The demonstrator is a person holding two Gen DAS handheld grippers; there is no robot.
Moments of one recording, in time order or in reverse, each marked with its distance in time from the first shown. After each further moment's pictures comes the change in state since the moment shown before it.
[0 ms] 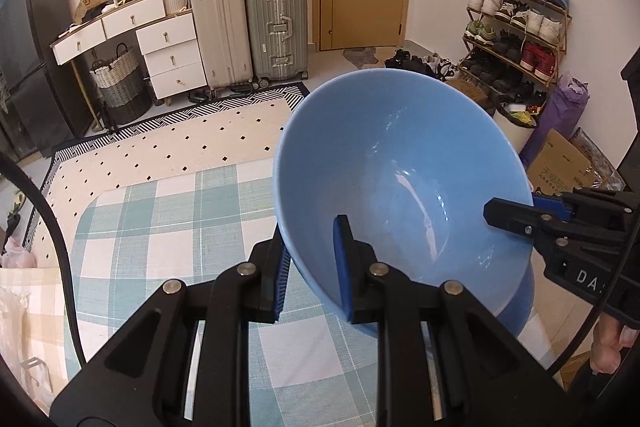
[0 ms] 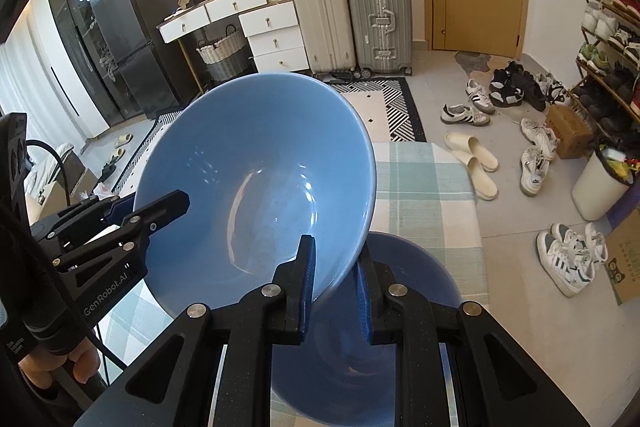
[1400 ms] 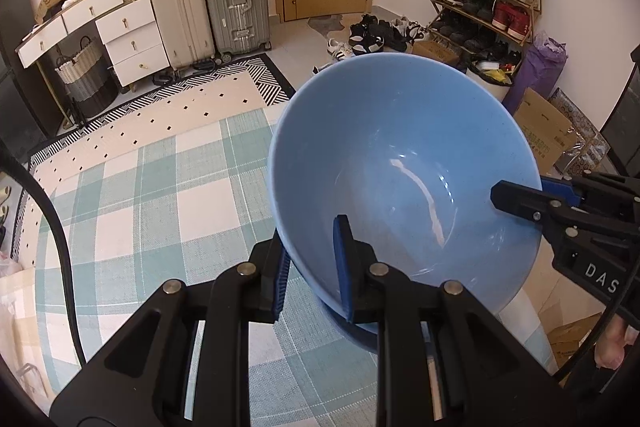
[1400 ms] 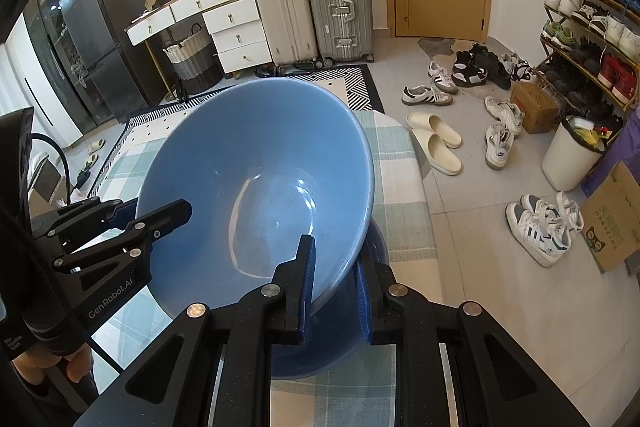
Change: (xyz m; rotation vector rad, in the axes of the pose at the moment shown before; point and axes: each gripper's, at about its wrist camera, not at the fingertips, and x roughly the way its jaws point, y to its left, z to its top) left arm 0.041 -0.075 -0.025 0.081 0.124 -0.092; right arm -0.011 -0.042 -0.042 0.065 0.040 -0.105
